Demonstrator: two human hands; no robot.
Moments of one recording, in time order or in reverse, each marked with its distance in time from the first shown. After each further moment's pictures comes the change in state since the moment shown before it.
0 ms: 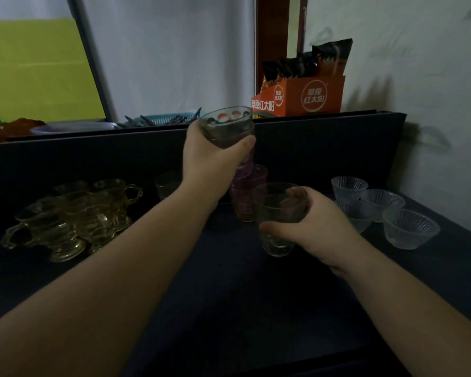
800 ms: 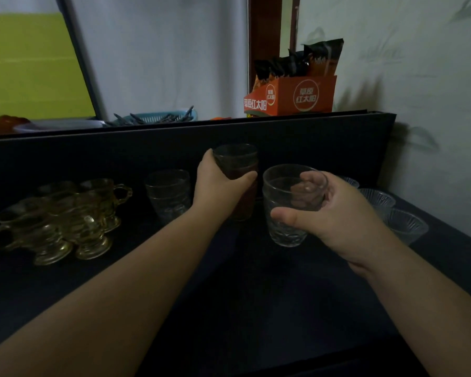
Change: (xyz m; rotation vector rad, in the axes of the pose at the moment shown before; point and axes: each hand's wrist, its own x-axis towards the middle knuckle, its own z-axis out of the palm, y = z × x) left_hand -0.003 -0.048 0.024 0.156 -0.181 -0.092; right_hand -0.015 -0.018 -0.029 0.112 0.028 -0.101
